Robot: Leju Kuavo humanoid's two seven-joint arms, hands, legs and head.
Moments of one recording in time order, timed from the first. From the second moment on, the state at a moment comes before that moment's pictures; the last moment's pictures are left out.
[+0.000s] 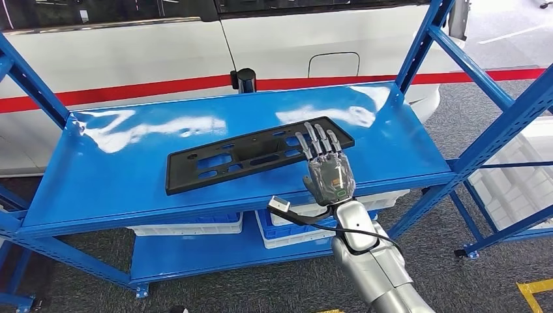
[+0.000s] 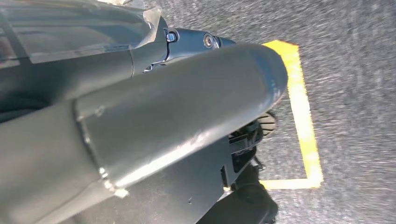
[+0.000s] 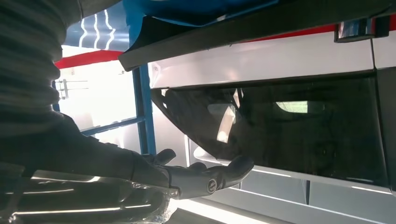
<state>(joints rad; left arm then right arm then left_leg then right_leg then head) -0.15 -0.16 -0.20 -0.18 0.17 -0.02 -0.10 -0.47 0.06 0.45 -1.06 1.57 -0.48 0.08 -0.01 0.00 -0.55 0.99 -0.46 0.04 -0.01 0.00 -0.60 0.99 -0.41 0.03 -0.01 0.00</state>
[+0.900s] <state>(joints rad) -0.17 -0.17 -0.20 -0.18 0.17 -0.02 -0.08 -0.54 0.09 0.47 -0.91 1.57 -0.48 0.10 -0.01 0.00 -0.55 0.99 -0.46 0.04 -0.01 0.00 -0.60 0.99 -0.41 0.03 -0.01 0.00</state>
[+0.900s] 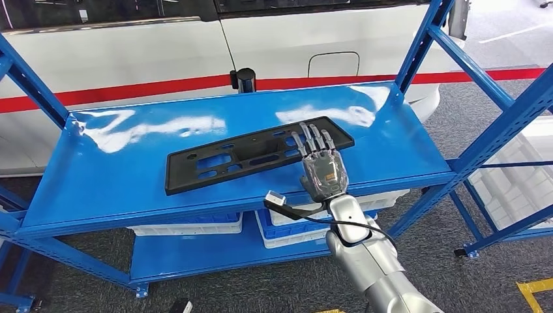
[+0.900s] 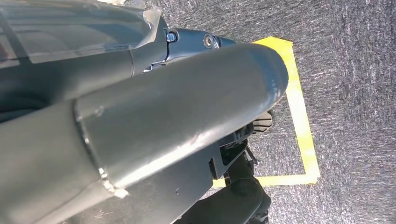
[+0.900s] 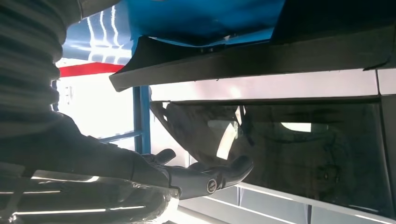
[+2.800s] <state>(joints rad) -0.19 -0.18 -0.15 -0.18 0.24 0.03 -0.05 -0.81 0.33 0.54 -0.42 1.53 -0.46 0.07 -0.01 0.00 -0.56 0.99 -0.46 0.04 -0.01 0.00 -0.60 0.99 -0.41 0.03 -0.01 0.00</state>
